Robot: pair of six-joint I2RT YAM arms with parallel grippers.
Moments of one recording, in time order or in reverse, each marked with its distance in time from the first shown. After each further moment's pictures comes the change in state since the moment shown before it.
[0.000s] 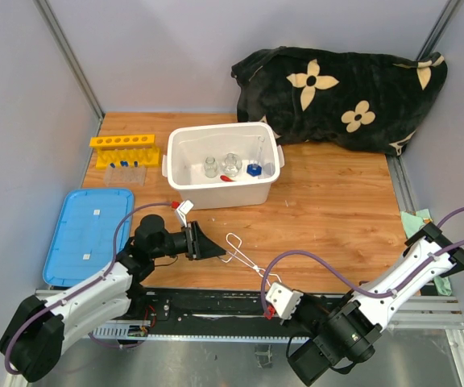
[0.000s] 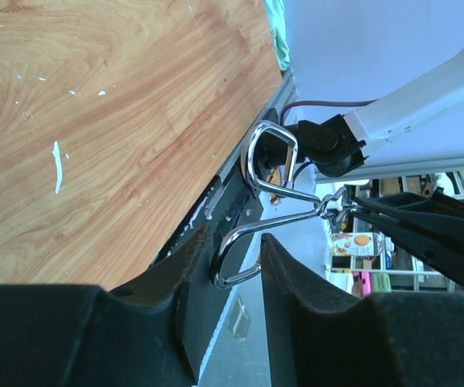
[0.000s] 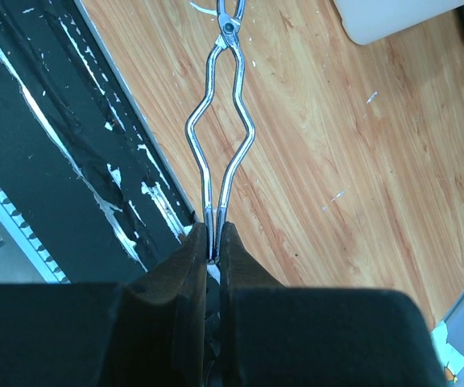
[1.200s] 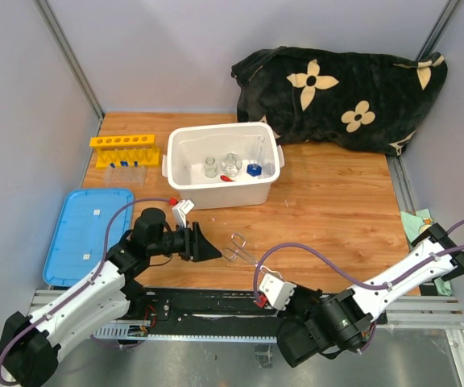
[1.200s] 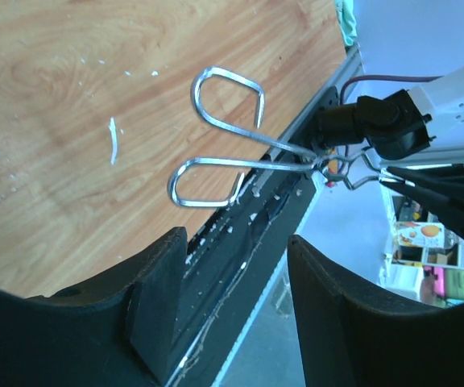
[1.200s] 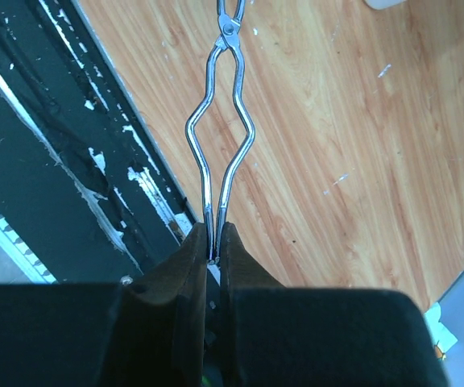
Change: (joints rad) left arm 0.000 -0.085 0.172 -0.460 -0.071 0.257; right arm -0.152 -0.022 -0.042 0.113 -0.114 -0.186
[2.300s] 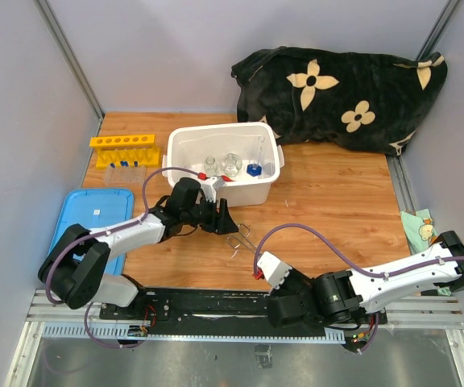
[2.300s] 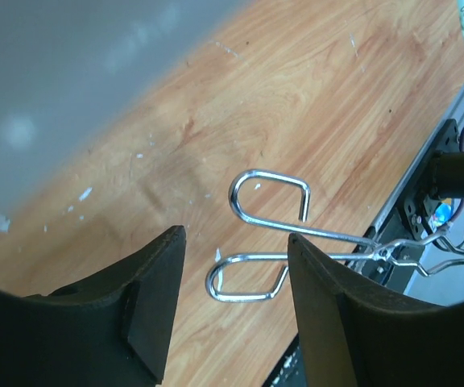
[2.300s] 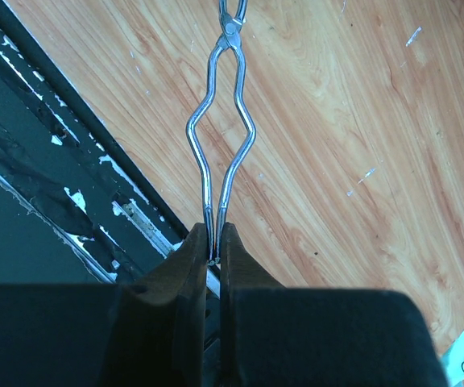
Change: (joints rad) left arm -0.004 0.683 0.274 0.242 -0.094 0.265; right arm -0.266 -0.083 -0.140 0.243 -0.086 -0.165
